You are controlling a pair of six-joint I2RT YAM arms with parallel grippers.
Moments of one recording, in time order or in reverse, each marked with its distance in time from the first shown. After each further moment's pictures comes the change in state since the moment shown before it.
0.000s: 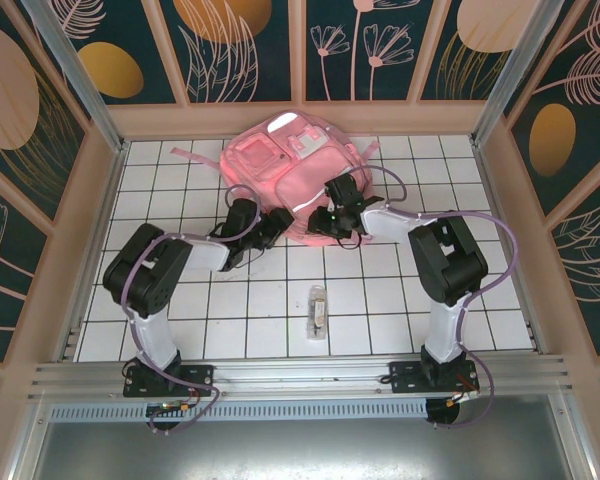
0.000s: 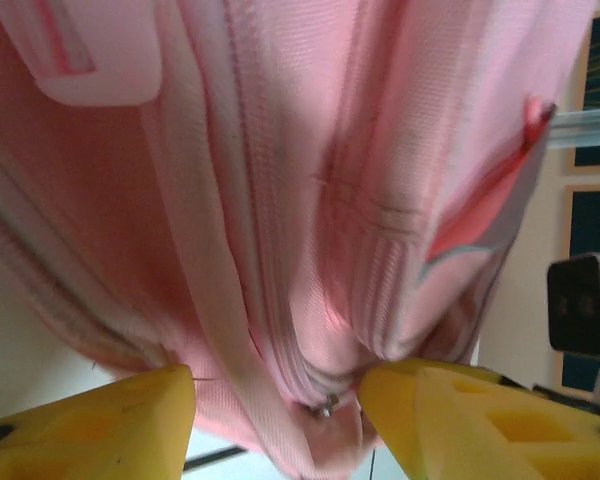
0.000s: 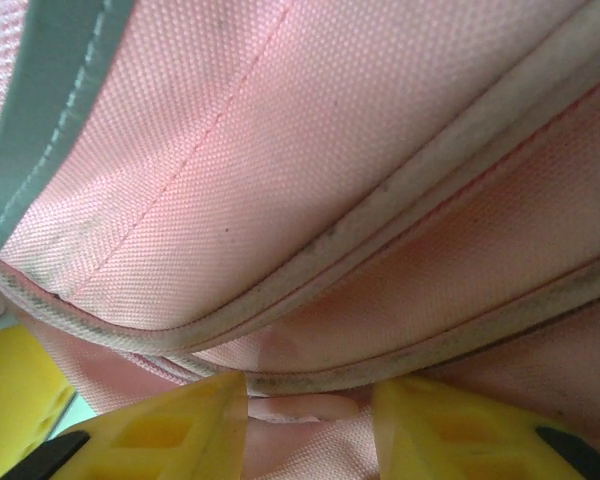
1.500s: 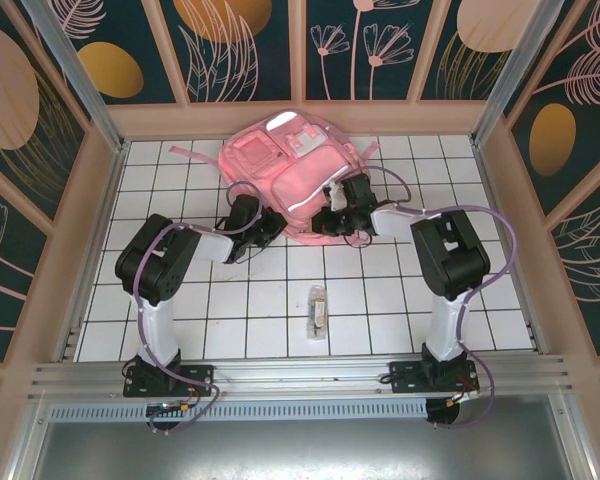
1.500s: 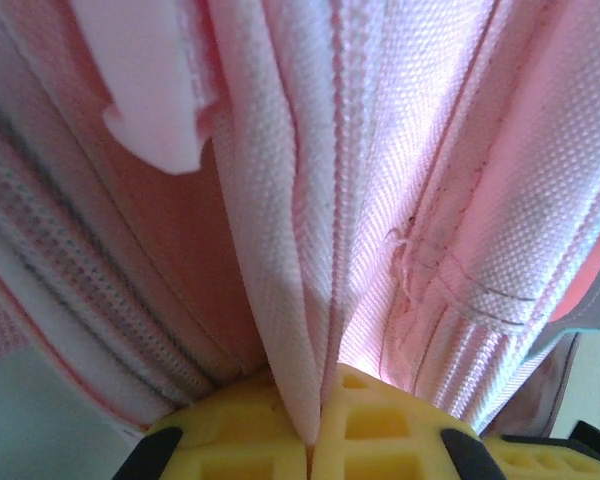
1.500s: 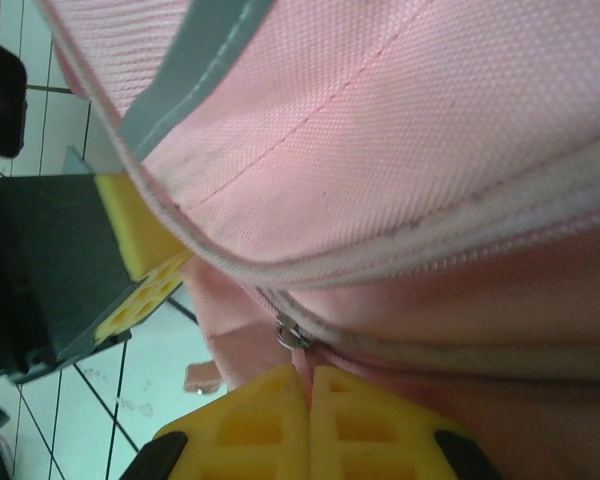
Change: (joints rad) left arm 0.033 0.086 0.076 -0.055 -0.016 0.055; right arm -0.092 0.008 -0.072 0.168 -0.336 -0.183
